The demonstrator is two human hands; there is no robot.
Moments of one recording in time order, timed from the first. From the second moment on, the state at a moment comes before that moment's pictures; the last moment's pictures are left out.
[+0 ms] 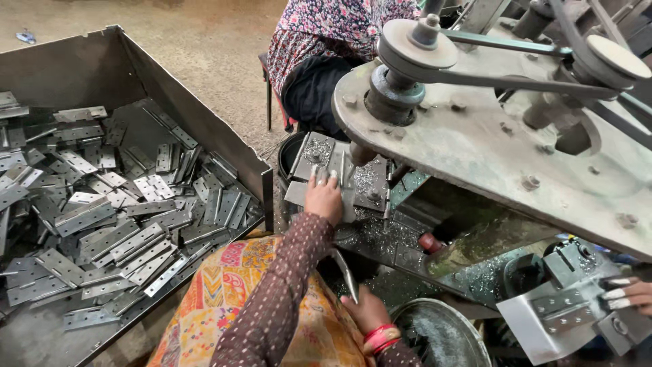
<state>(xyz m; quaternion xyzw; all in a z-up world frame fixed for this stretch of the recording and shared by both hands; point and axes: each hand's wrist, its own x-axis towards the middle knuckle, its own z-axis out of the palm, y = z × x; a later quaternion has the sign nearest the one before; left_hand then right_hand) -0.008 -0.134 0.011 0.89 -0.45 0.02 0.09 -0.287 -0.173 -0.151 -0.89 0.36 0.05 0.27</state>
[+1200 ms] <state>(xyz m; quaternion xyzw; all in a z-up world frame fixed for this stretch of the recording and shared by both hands) -0.064 -0.096 0.007 0.92 -0.39 -0.06 0.06 -0.254 -0.174 -0.071 -0.89 0.37 0.13 0.24</state>
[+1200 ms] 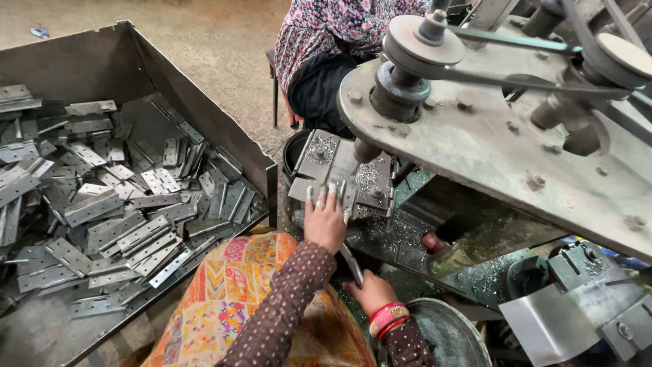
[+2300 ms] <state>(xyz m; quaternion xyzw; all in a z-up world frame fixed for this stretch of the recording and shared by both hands) -0.028 -0.108 -0.016 0.89 -0.41 0.09 0.21 -0.283 -0.163 -0.214 -0.87 0.41 0.16 0.22</state>
